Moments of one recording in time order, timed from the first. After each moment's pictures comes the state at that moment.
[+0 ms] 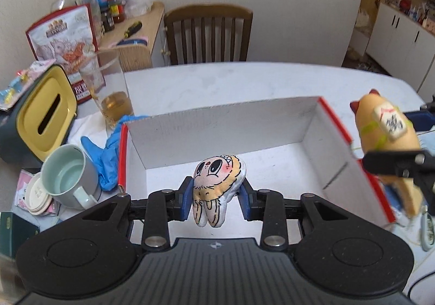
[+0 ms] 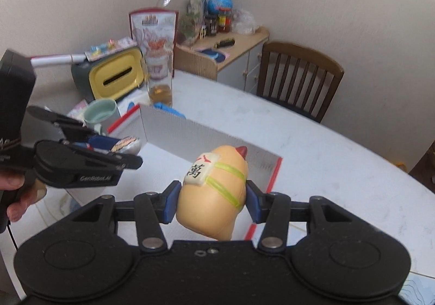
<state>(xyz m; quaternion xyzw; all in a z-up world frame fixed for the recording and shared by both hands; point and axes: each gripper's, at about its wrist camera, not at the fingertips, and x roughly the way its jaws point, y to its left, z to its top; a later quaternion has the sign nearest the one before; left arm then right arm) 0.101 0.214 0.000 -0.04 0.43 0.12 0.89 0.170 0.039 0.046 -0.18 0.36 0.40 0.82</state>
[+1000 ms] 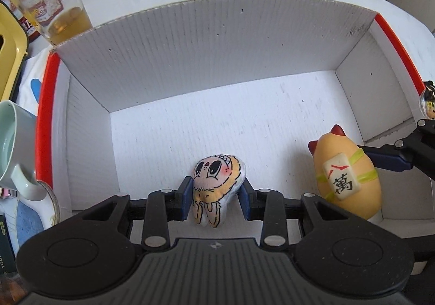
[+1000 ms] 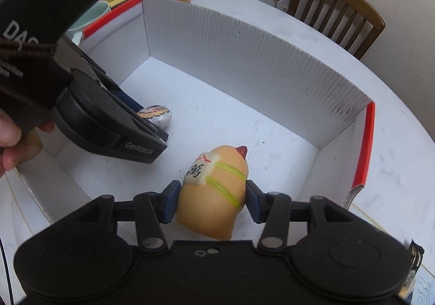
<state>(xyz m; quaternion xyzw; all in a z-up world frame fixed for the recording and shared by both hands) 0.168 0.243 -0.086 -0.07 0.60 0.08 0.79 0.183 0.123 -0.068 -0.28 0.47 0.38 0.75</state>
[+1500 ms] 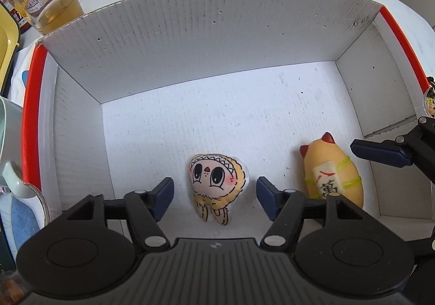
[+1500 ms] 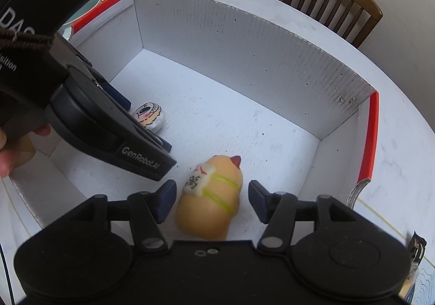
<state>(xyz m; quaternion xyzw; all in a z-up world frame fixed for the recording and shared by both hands) 0.171 0.243 -0.089 -0.08 0.62 0.08 0.78 0.187 0.125 -0.073 -0.28 0.48 0.37 0.75</state>
